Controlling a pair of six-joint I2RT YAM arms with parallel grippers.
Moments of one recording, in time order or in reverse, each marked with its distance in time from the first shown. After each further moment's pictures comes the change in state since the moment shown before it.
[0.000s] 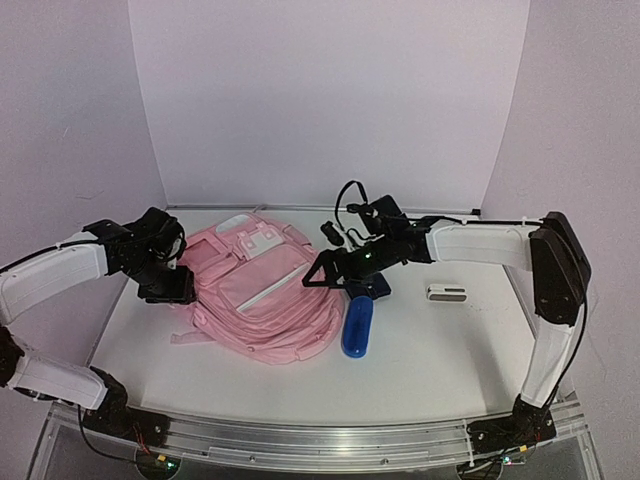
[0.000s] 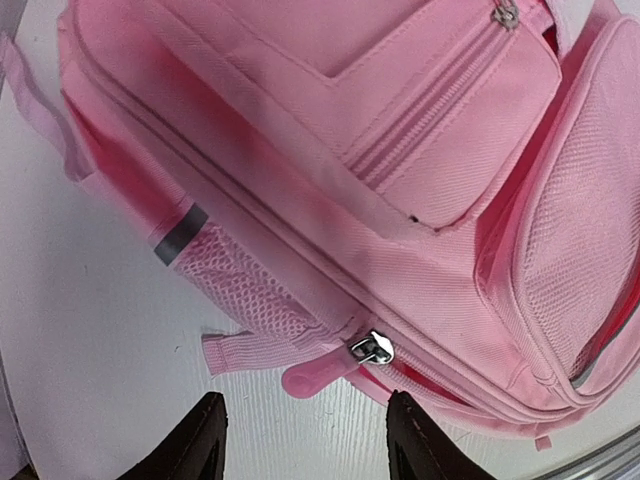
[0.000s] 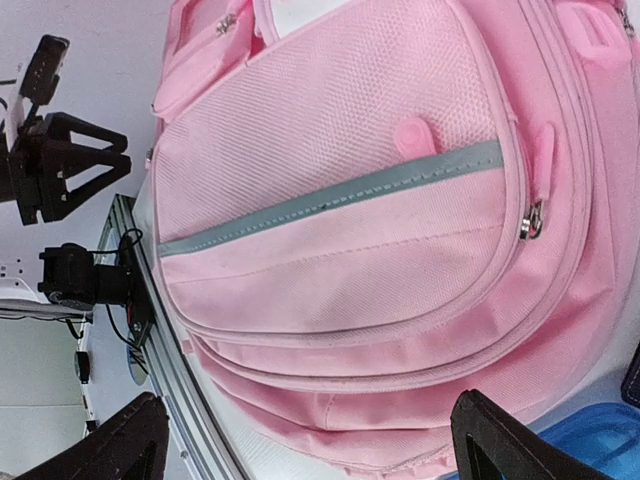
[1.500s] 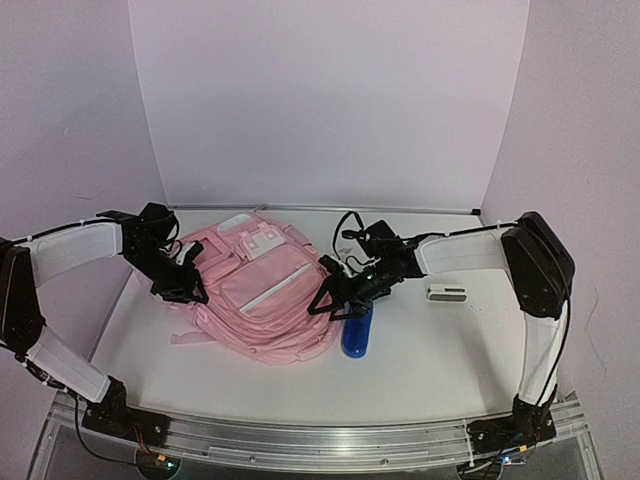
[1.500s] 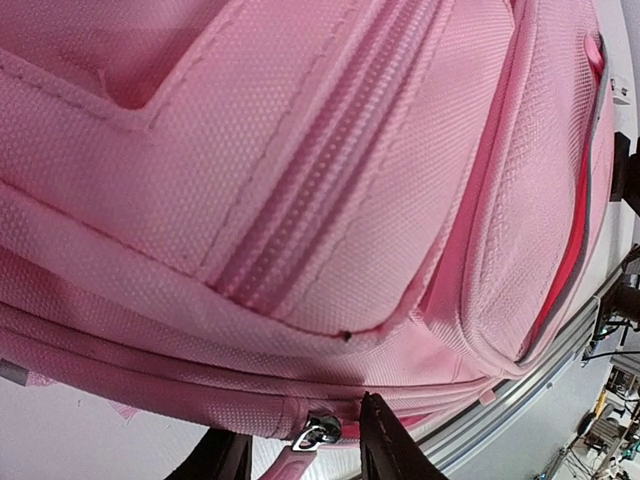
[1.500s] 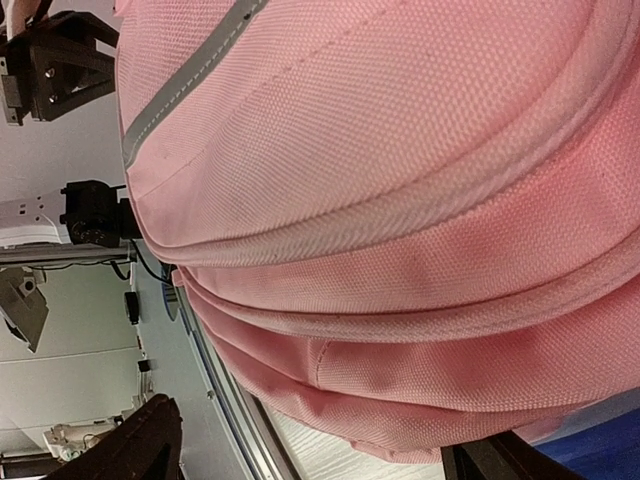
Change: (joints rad) left arm 0.207 0.229 0.076 0.027 0.521 0.293; right arm -0.009 0.109 -0.074 0.000 -0.248 0.007
